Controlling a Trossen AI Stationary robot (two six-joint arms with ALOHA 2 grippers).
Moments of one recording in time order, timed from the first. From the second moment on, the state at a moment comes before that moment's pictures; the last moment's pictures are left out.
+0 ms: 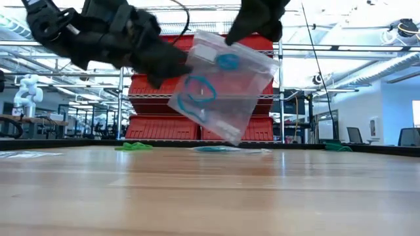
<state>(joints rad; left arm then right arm) 0.10 1.37 0.41 0.81 0.24 -0.18 0.18 1.58 1.29 -0.50 0.29 0.40</state>
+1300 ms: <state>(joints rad) 0.11 1.41 0.77 0.34 0.28 0.02 0.18 1.54 1.29 -0.67 0.26 0.25</state>
